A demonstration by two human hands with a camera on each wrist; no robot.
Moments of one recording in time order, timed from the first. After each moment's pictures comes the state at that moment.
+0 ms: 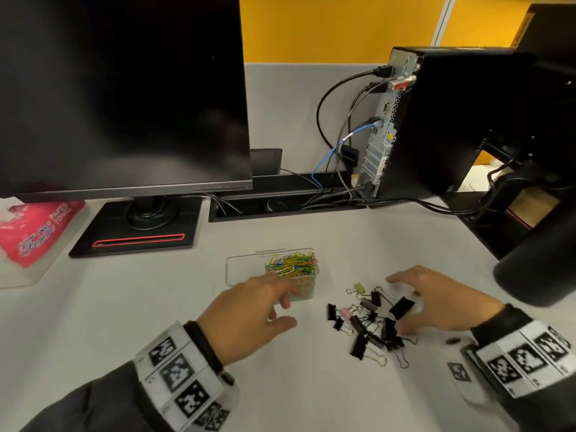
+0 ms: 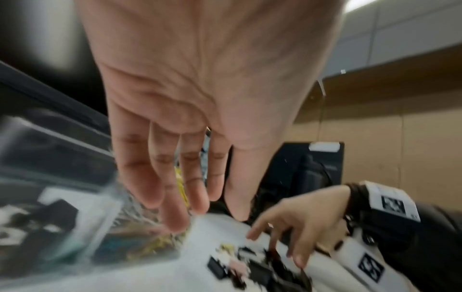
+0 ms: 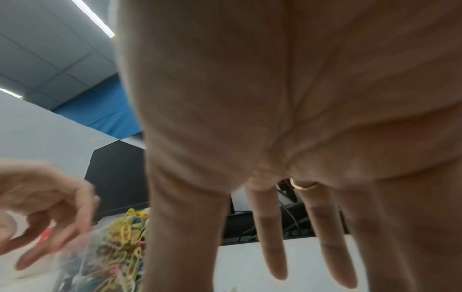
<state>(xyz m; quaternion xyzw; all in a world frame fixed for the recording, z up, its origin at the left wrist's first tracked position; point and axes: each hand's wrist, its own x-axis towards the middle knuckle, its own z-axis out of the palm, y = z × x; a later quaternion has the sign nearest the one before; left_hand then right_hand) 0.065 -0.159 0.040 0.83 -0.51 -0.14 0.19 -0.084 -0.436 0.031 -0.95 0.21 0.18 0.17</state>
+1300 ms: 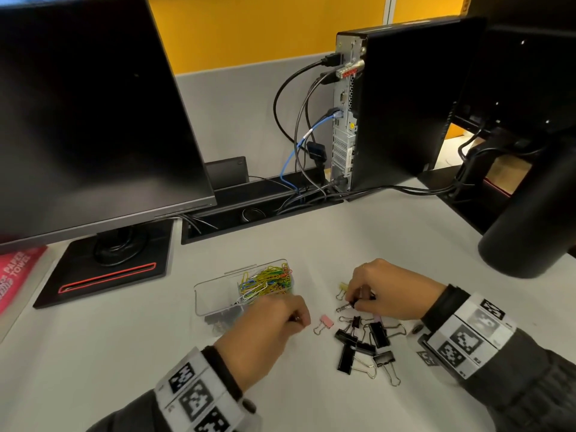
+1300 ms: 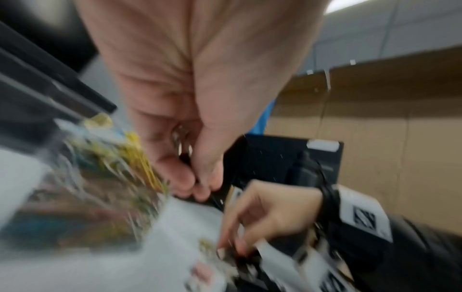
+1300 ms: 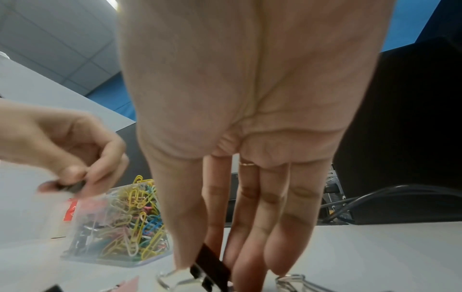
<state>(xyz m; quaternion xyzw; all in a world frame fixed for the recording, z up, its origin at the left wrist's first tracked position) 0.053 -0.212 0.027 0.79 -0.54 -0.18 0.23 -0.053 -0.431 0.011 -0.96 0.08 0.10 0.23</state>
